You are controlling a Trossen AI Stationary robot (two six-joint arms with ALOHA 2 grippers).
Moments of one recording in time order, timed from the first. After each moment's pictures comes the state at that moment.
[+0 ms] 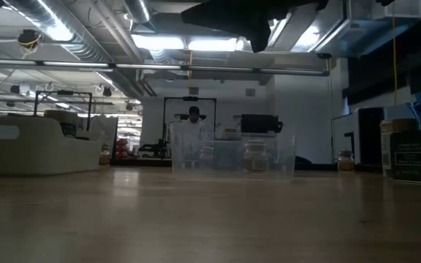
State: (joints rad) left arm -1.46 1.28 0.63 -0.92 -1.00 -1.64; right arm 0.44 1.79 1.03 0.52 0.46 0.20
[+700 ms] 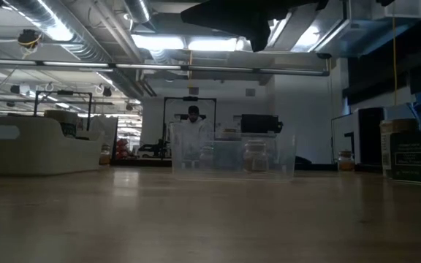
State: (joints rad) left arm -1.43 1.29 0.63 -0.91 -0.92 -1.65; right arm 0.44 1.79 1.03 0.52 0.46 0.19
